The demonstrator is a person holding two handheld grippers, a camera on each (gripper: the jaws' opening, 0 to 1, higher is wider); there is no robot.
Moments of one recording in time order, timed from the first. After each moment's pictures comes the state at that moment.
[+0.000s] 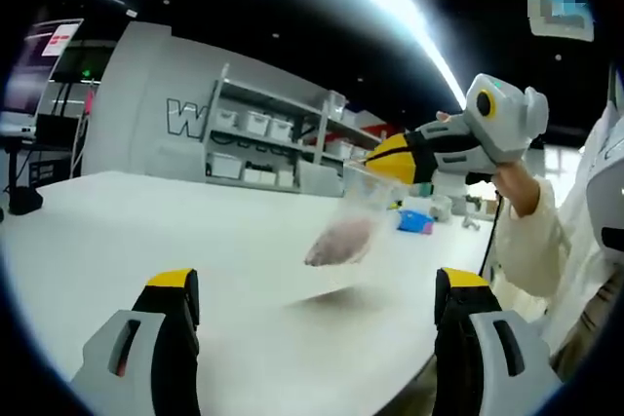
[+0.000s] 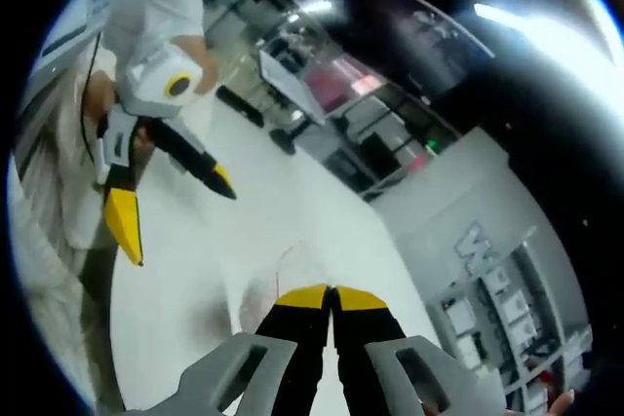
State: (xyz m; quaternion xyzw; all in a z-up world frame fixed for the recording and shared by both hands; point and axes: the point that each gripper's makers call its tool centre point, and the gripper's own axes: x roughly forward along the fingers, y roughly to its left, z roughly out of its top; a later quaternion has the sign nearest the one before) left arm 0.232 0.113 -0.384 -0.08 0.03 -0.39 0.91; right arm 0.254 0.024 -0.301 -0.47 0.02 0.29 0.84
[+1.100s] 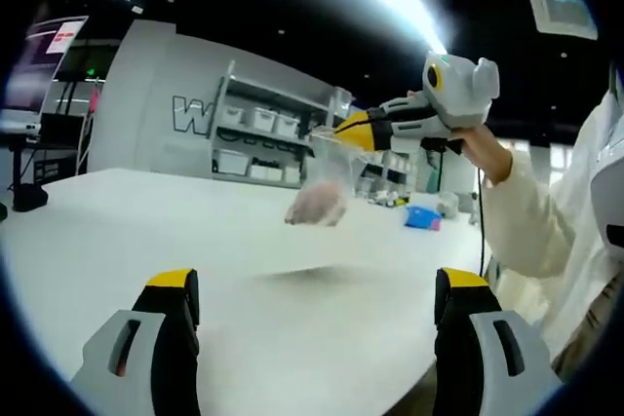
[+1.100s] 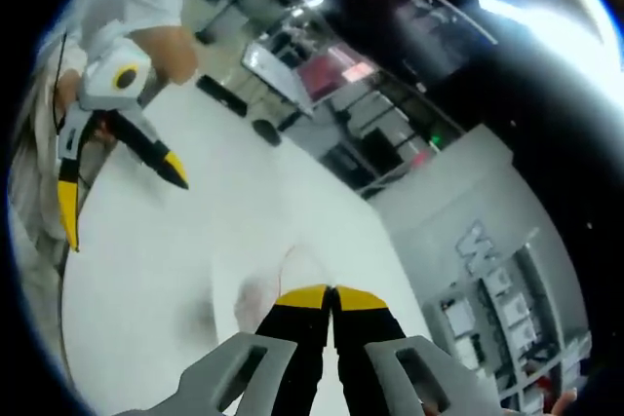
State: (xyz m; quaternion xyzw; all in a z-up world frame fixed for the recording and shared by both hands) left arm 0.236 0.121 -0.391 -0.08 0.04 -0.38 0.92; right arm 0.318 0.023 -0.282 -0.48 0.03 0.29 0.83
